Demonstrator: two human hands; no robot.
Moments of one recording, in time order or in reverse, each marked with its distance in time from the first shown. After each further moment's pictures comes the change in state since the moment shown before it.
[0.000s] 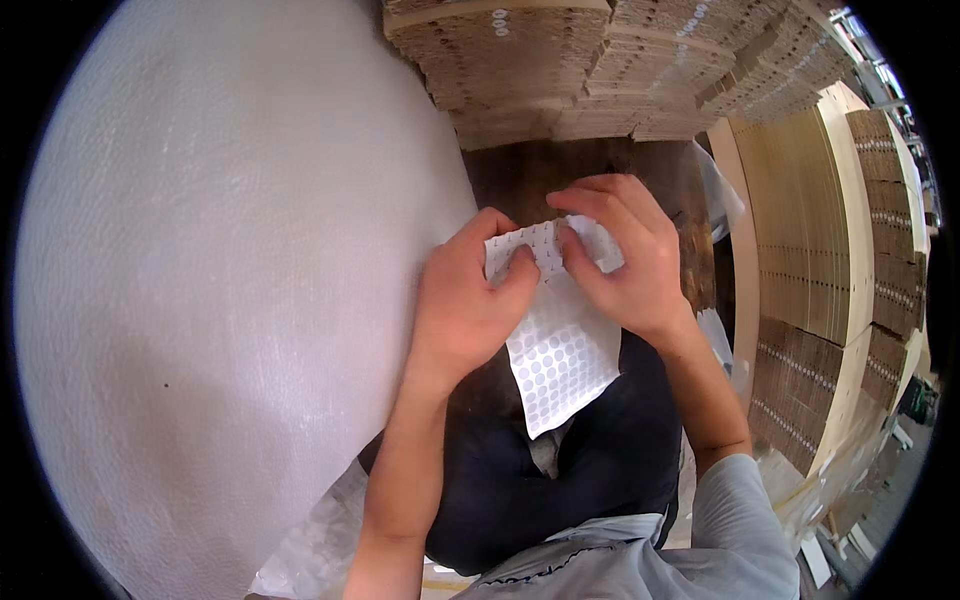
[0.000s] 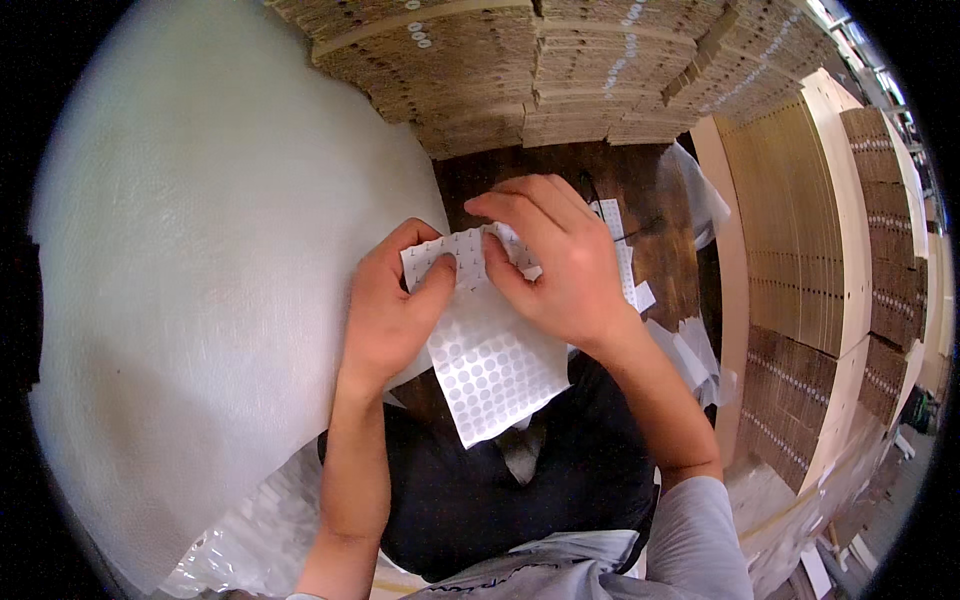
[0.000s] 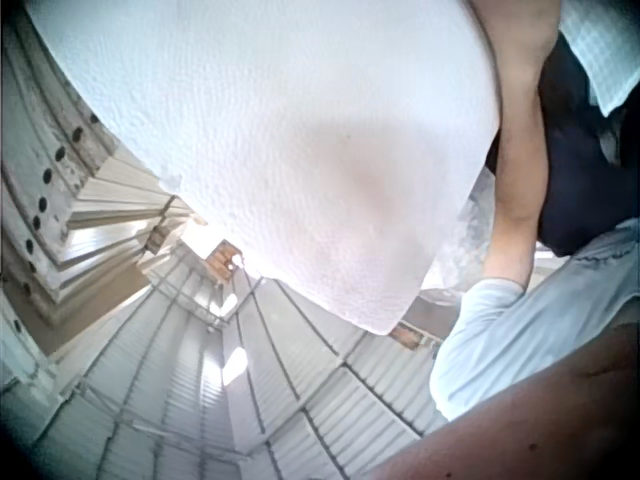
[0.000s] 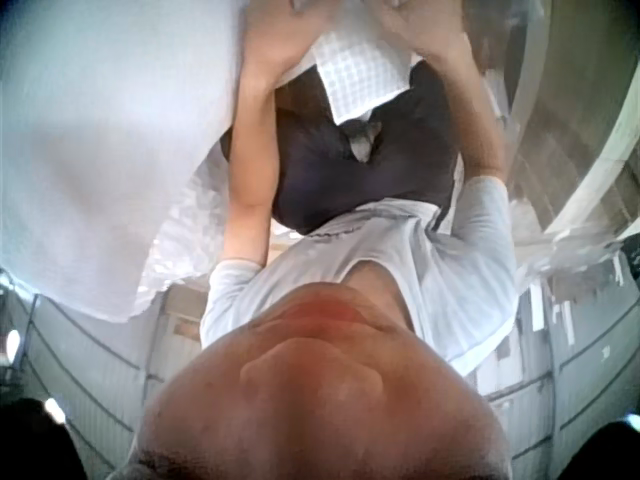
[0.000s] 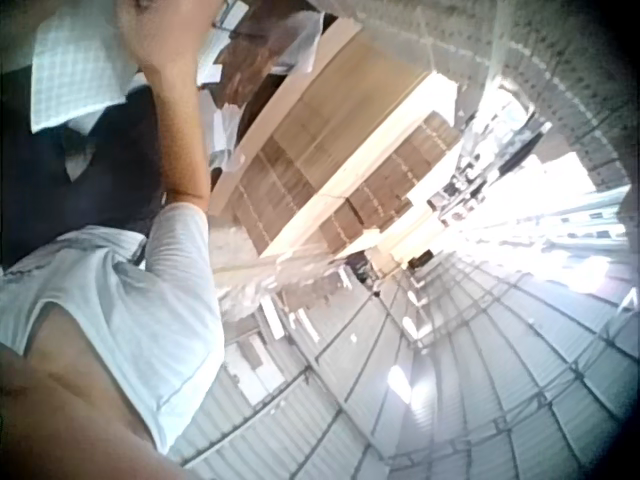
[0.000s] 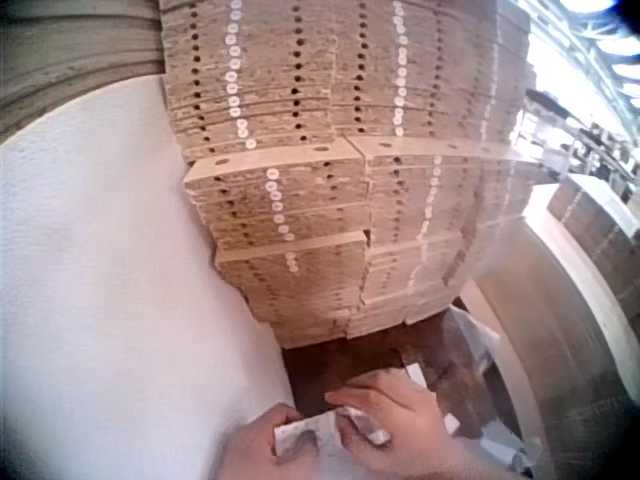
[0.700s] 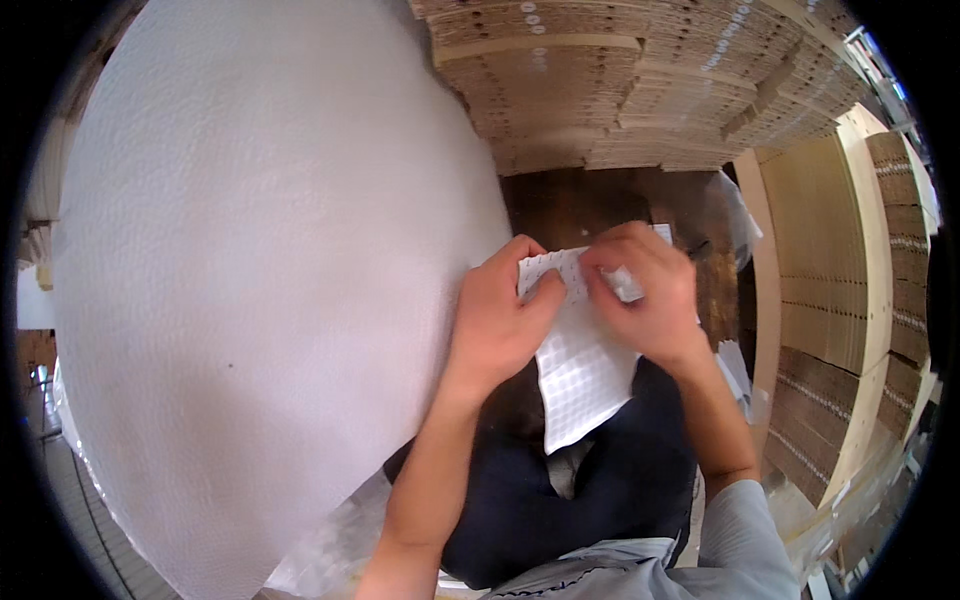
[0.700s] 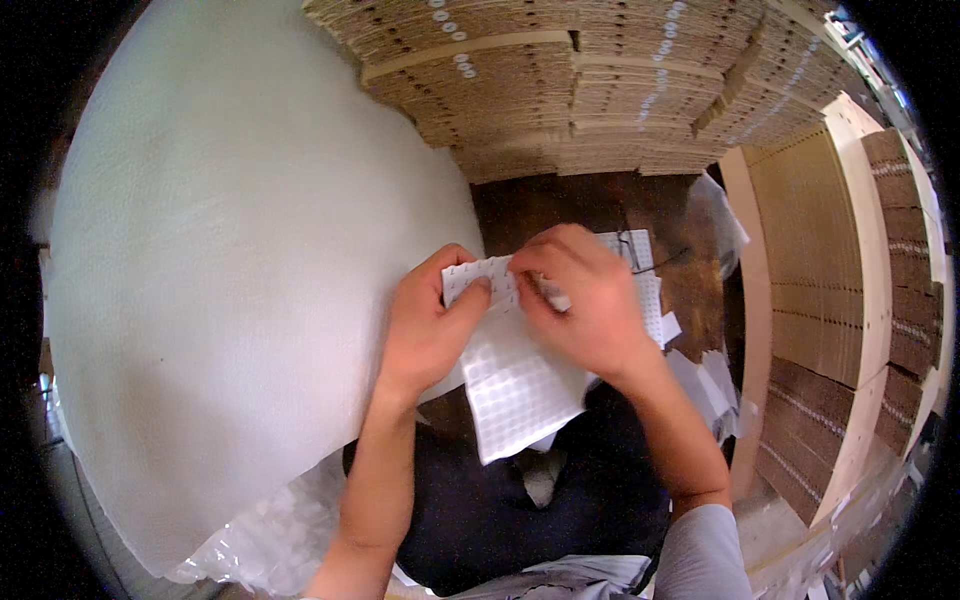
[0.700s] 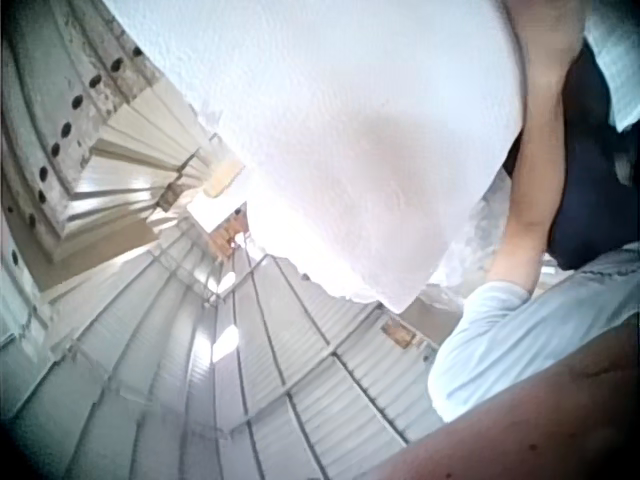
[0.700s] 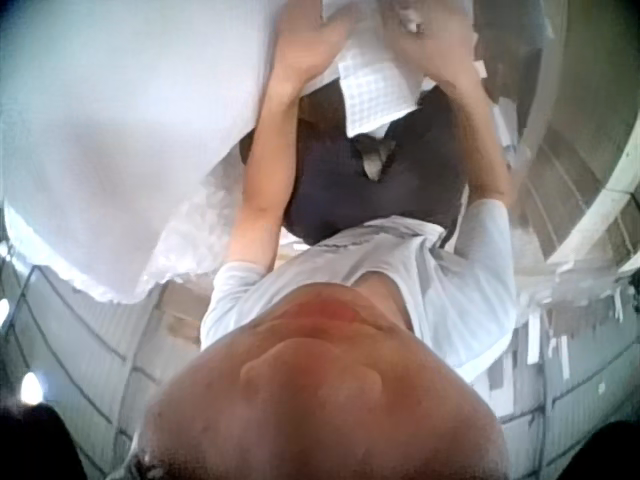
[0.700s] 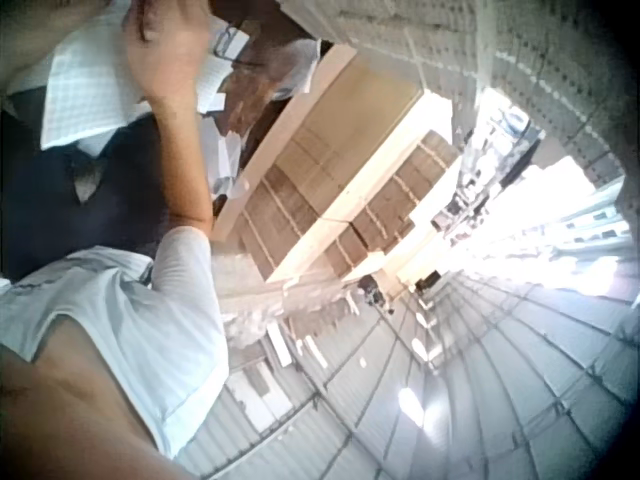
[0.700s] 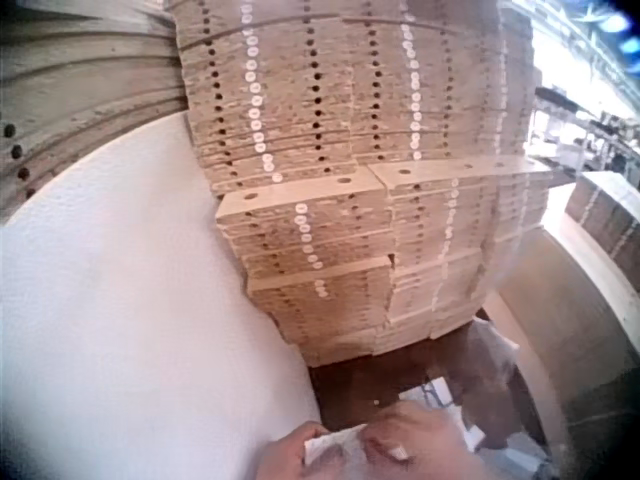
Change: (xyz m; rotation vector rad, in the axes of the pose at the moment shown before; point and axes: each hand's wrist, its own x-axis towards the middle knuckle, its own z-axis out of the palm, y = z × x) left_hand 0.003 -0.014 0.002 -0.065 0.018 -0.003; right_hand -0.009 0.001 0.004 0.051 -0.016 0.026
